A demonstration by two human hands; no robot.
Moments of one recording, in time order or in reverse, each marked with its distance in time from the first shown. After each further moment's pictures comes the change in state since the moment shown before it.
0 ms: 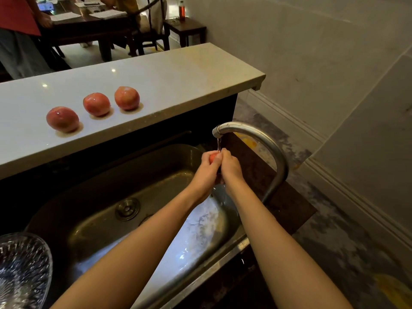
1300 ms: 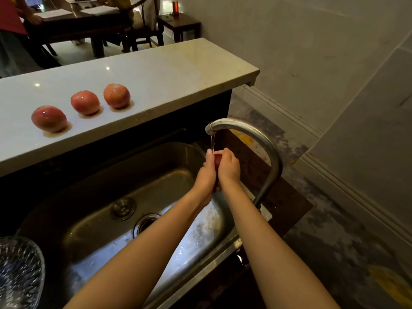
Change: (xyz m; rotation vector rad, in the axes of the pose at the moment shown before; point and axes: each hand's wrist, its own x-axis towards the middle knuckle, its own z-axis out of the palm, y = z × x) left_hand 0.001 -0.014 0.016 -0.100 0.116 -0.147; right_hand -0.001 0.013 -0.004 0.048 0.149 -0.105
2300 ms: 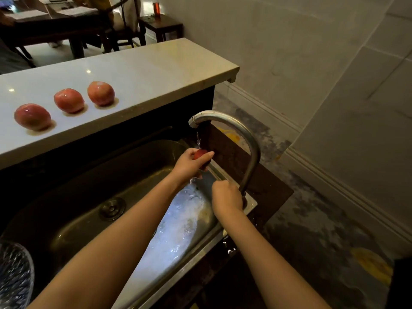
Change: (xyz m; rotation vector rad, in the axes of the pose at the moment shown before) left_hand 0.012 0.010 -0.023 0.370 -0.110 0.135; right_hand -0.069 0.019 -0.046 -1.393 -0.189 -0.227
